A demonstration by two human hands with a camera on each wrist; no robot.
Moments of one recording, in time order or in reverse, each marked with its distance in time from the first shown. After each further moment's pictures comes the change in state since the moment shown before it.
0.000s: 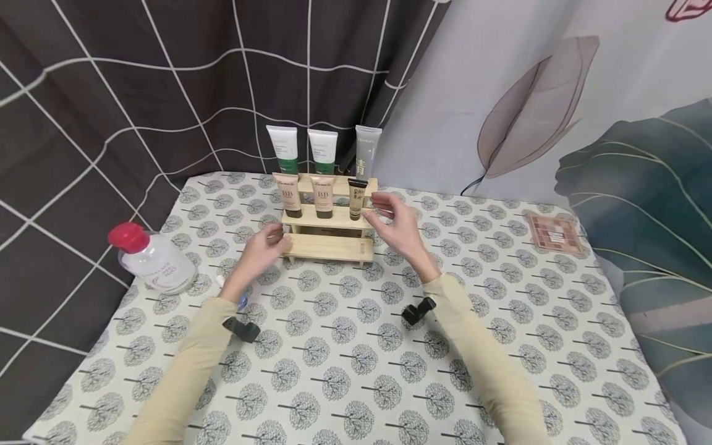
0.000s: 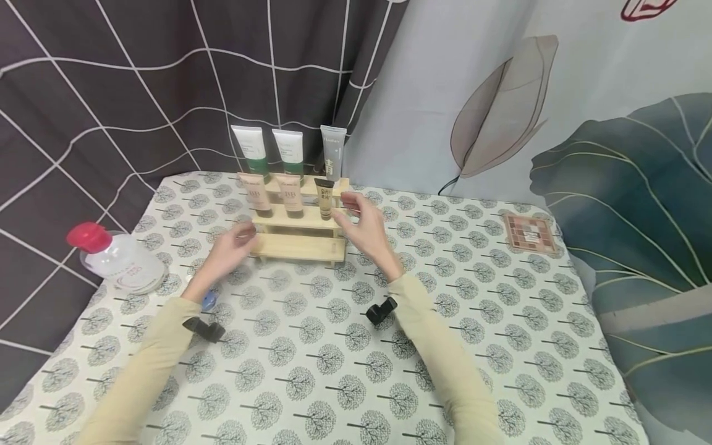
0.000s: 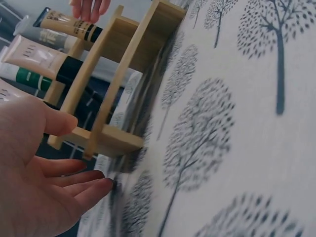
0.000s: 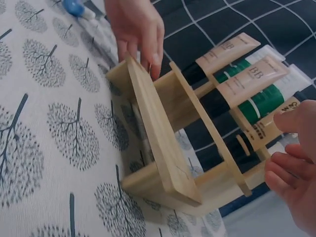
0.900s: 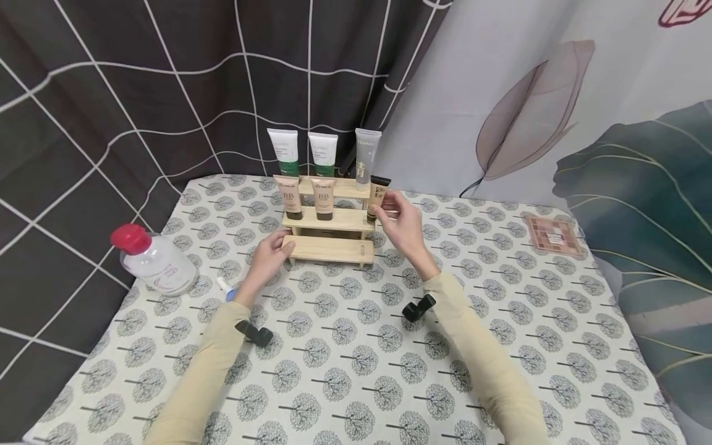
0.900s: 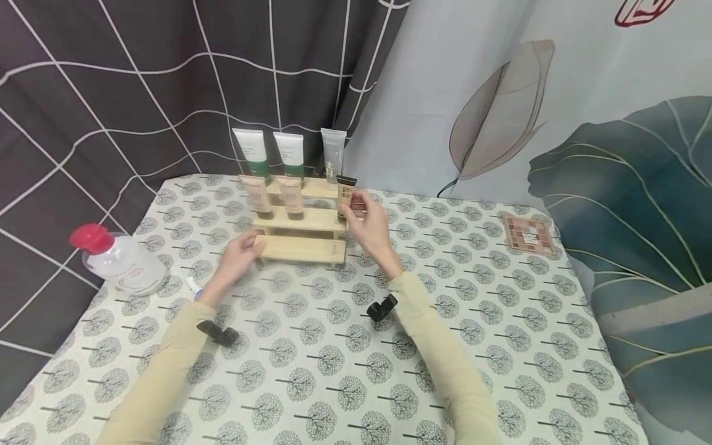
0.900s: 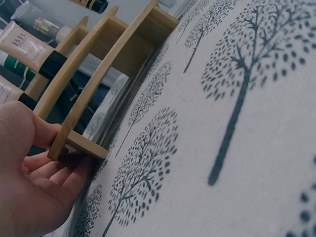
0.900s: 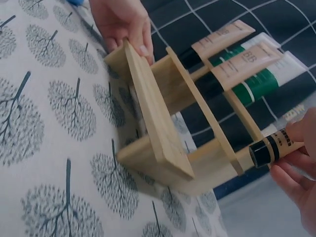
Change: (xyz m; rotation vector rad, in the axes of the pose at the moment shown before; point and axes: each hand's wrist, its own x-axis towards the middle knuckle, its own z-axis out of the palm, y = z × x) left_hand 0.006 -0.015 0.025 -0.197 0.096 0.000; right_hand 0.003 0.001 -0.004 -0.024 0.144 0.030
